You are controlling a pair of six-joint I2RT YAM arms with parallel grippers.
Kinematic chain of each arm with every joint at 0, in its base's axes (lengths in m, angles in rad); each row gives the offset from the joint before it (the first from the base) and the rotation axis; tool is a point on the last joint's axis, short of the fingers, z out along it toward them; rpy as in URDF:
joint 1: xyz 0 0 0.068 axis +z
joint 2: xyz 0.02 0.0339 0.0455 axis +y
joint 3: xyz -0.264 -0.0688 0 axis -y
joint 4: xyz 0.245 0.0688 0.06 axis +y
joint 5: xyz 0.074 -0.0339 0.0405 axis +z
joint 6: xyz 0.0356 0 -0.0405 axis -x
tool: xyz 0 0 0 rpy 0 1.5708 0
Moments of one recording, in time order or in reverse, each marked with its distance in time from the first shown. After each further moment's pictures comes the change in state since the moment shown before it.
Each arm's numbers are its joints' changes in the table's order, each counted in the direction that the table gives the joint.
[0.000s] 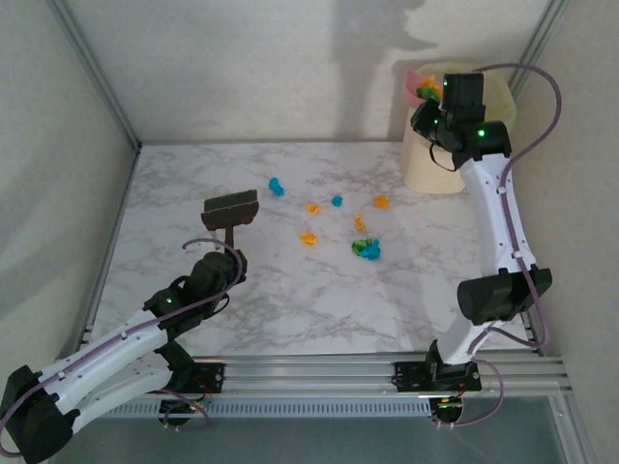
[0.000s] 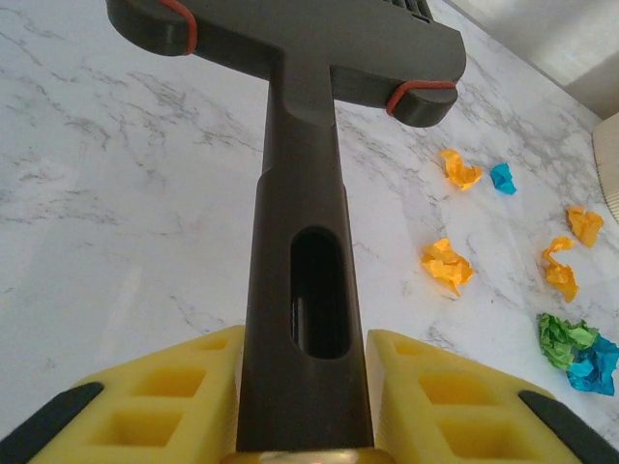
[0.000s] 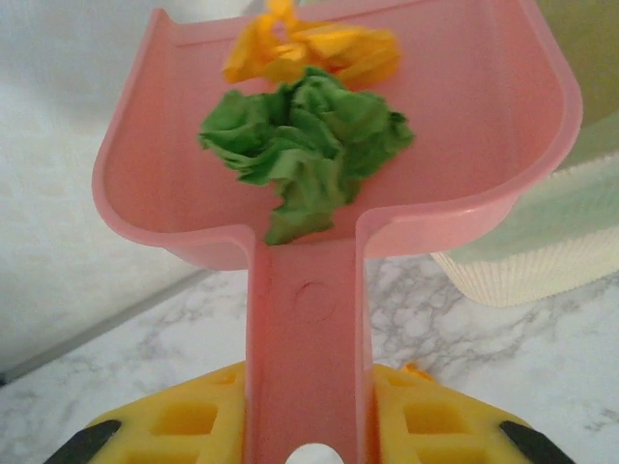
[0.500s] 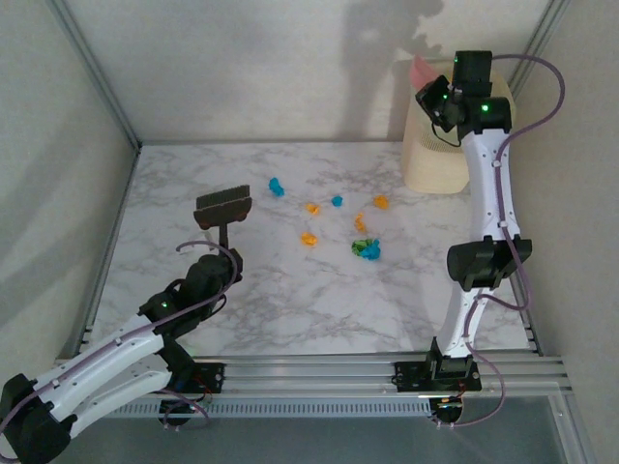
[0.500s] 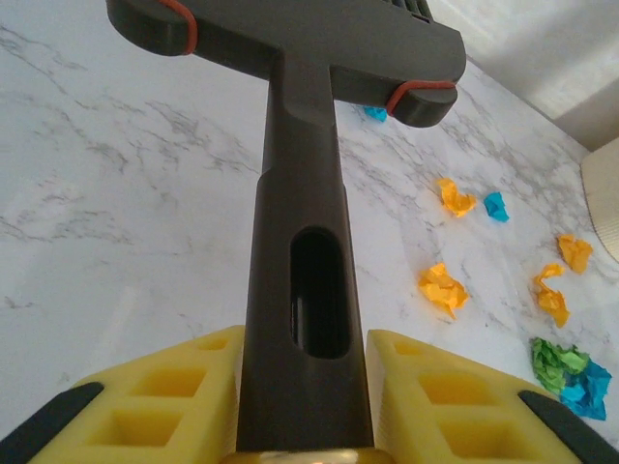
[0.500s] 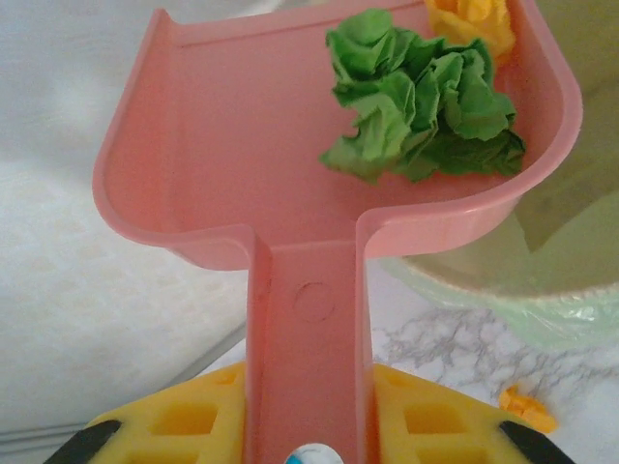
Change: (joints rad) left arm -0.001 -0.058 -0.017 0.000 0.053 0.004; right arm -0.090 0.273 0.356 0.090 0.156 -0.230
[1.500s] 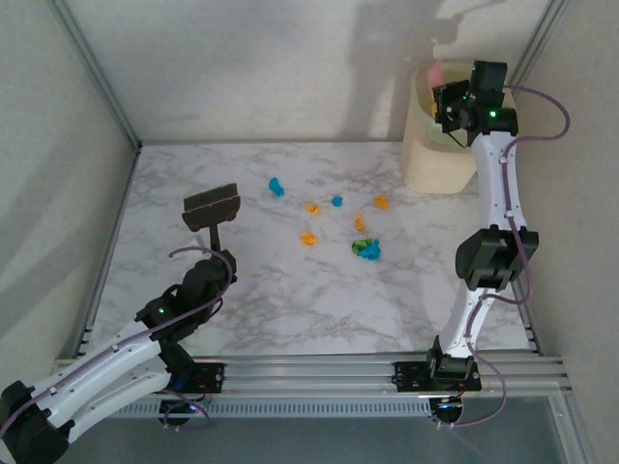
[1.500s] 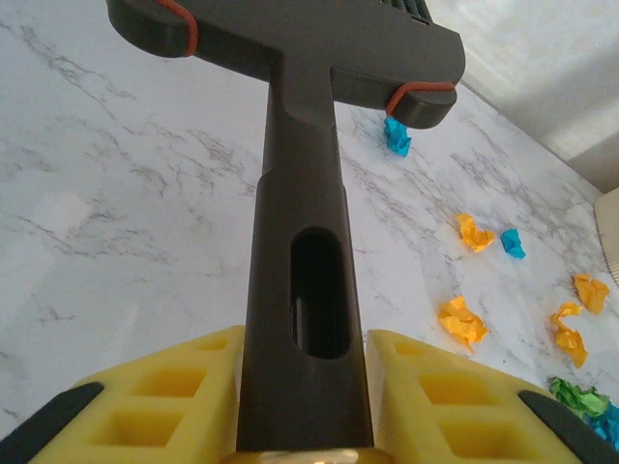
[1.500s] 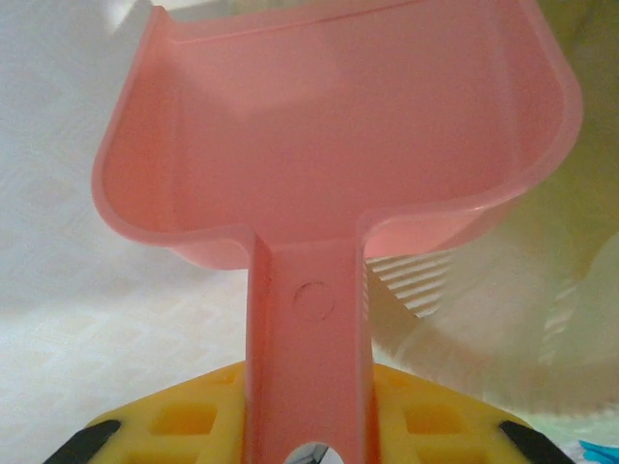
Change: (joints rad) left arm 0.000 -0.055 -0.044 -0.010 0.074 0.019; right arm -0.108 -0.031 -0.233 -0.290 0.160 -0.462
